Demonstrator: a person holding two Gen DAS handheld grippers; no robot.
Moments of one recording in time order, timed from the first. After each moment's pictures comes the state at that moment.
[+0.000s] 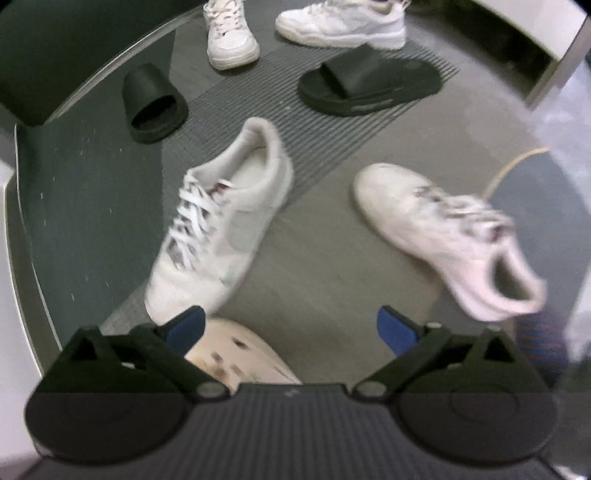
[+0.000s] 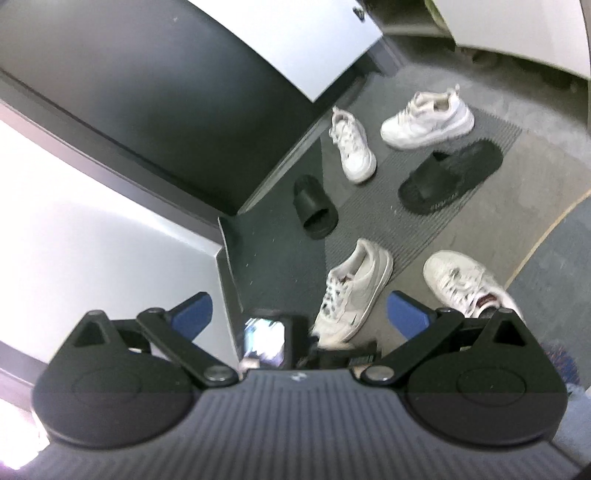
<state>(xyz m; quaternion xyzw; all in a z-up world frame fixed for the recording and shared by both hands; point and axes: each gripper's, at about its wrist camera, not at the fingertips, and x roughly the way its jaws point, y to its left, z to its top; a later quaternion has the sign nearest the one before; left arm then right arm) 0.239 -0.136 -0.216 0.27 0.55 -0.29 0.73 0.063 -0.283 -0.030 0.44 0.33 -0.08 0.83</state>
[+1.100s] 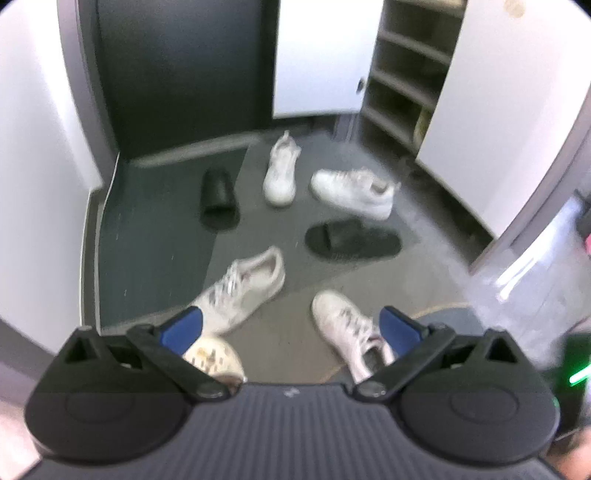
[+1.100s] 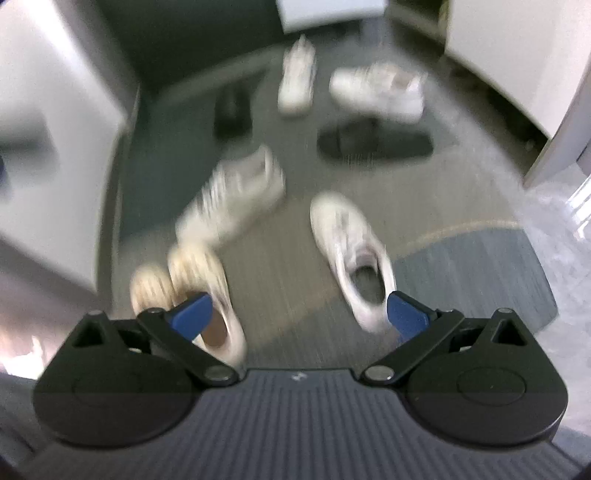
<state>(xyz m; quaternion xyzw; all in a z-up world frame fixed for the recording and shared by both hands) 0.132 -0.064 0.043 0.09 0.43 -0.25 0.86 0.047 -0.228 -0.106 0.17 0.54 -0.11 0.82</state>
